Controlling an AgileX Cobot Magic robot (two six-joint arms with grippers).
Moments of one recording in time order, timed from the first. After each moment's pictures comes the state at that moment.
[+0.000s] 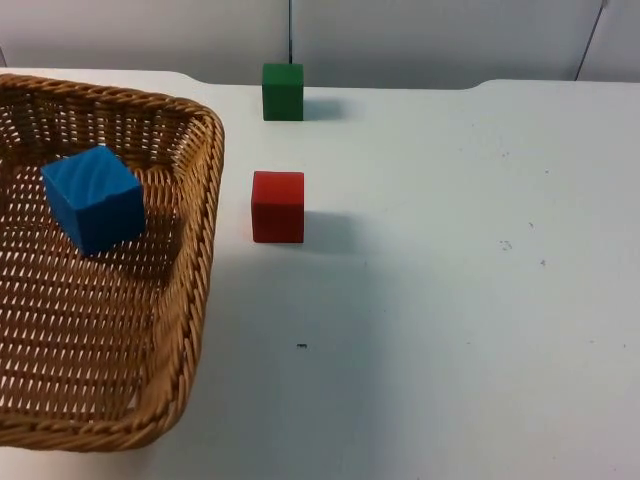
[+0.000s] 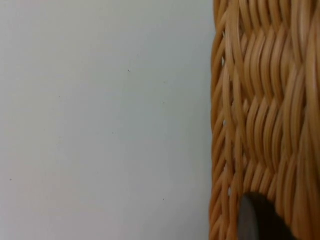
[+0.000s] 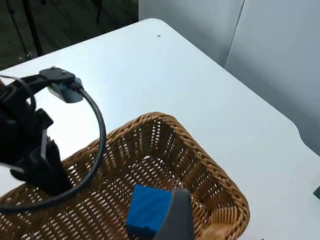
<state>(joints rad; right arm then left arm) 0.91 1.55 -1.42 -0.18 0.47 0.03 0.32 1.57 -0.77 -0.77 0.91 0.79</state>
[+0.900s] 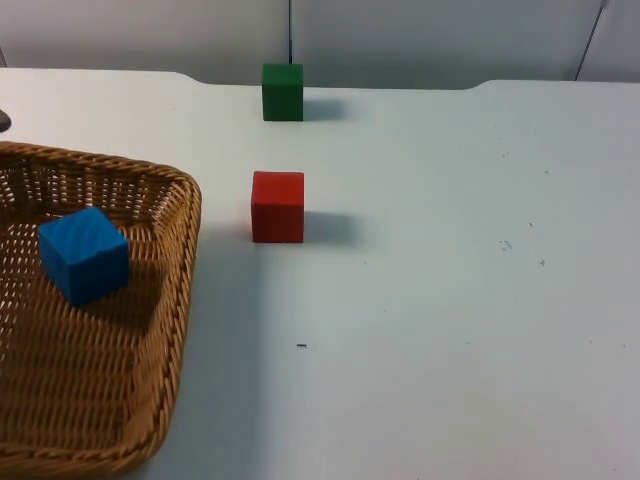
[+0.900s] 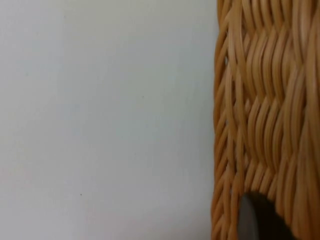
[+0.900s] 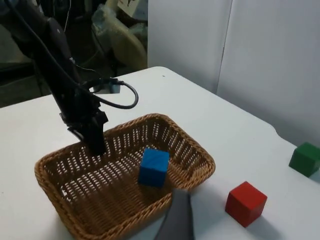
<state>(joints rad) 0.92 0.62 -0.59 -0.18 0.32 0.07 0.32 1.76 -0.79 -0.73 0.76 0.79</state>
